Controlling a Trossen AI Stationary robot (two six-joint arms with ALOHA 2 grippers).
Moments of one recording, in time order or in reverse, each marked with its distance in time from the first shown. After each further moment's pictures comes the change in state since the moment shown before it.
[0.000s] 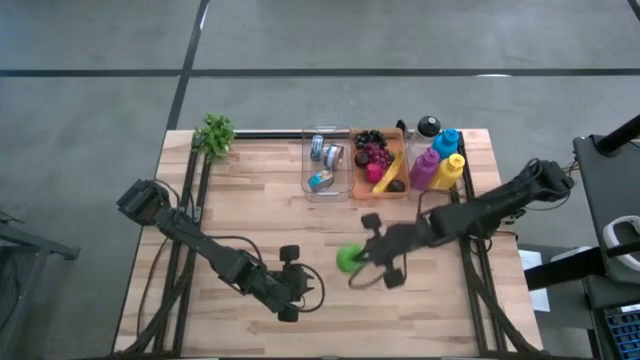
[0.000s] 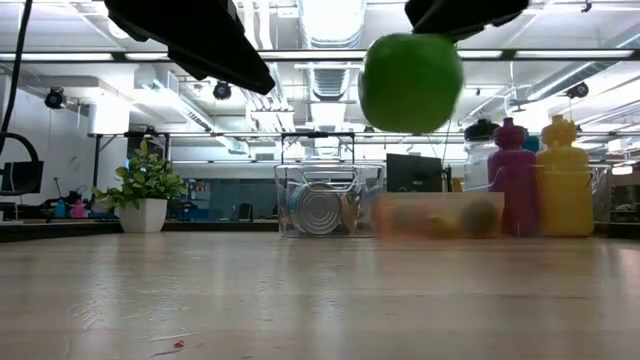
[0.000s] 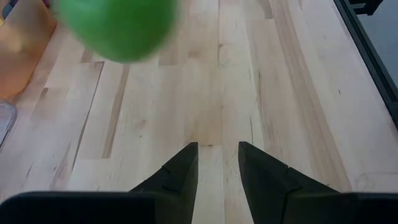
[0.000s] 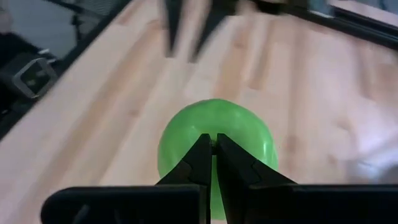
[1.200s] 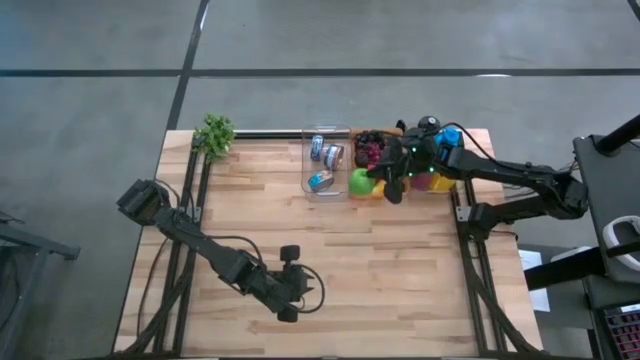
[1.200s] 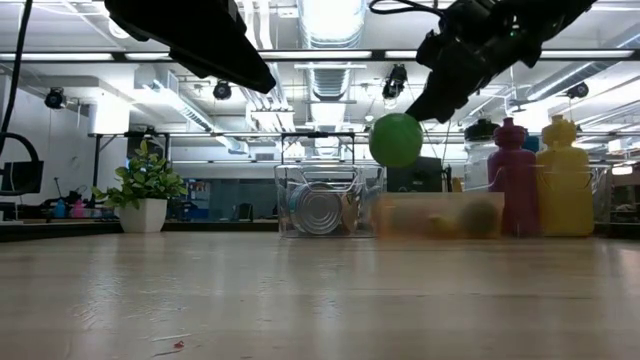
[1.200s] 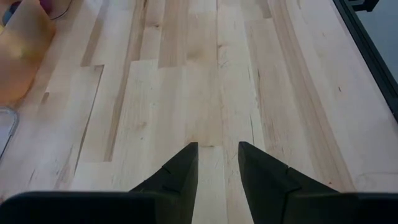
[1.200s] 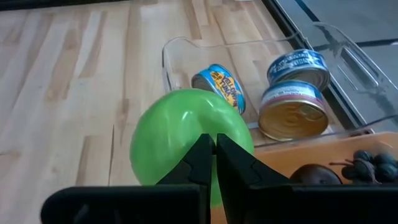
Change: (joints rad) left arm 0.000 0.000 0.000 0.003 0.000 0.026; right arm -0.835 -0.180 -0.155 0.011 -0.391 -0.091
